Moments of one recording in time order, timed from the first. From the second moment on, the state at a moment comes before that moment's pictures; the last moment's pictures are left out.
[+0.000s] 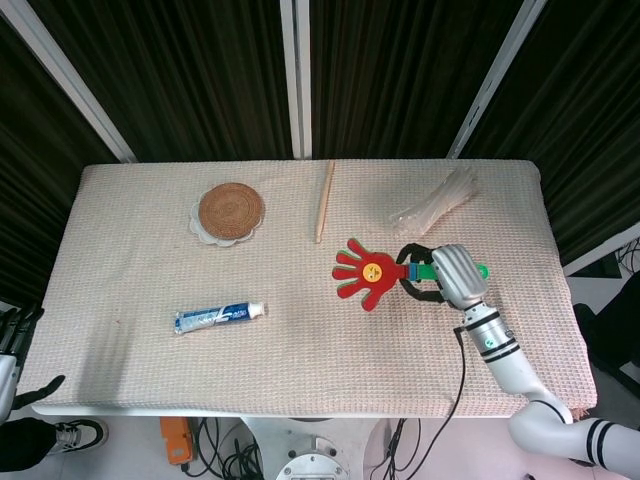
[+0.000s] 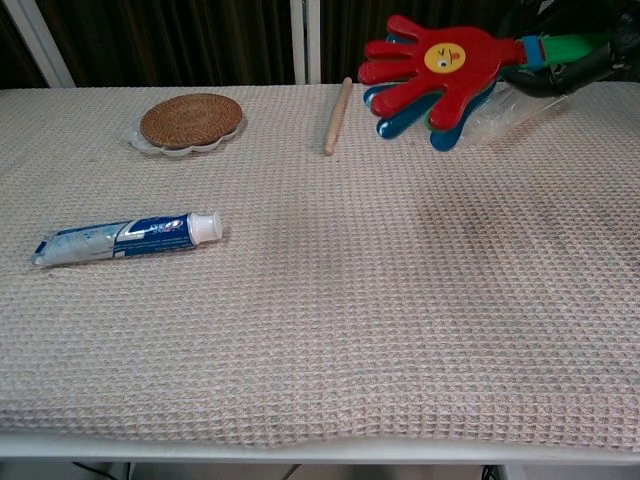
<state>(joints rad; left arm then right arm) 0.02 -1.15 0.00 -1.40 1.59 1.63 -0.17 0.54 -1.35 0.26 -1.61 -1.41 1.12 0.05</state>
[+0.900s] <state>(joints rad) 0.02 -1.16 0.00 -1.38 1.59 1.63 -0.19 0.49 -1.74 0.20 -1.26 -1.30 1.15 0.34</state>
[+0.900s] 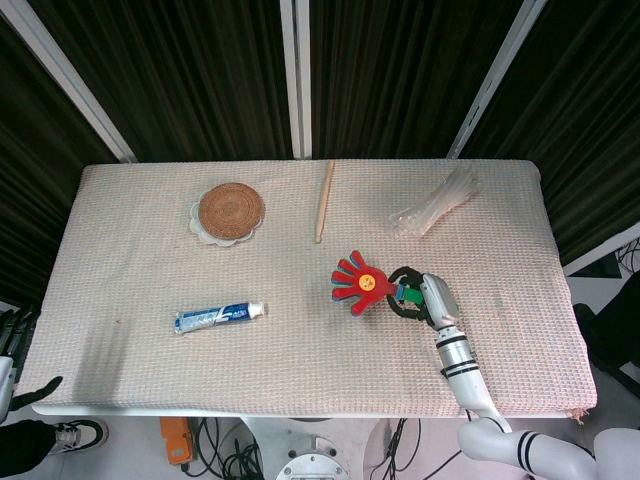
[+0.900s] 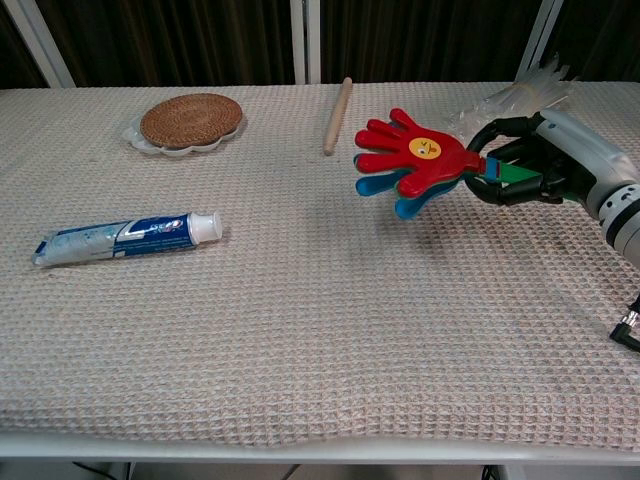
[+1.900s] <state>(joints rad) 0.04 -1.15 0.01 -1.41 1.59 1.64 -0.15 0.13 -1.37 0.00 -1.47 -1.49 1.63 -0.23</state>
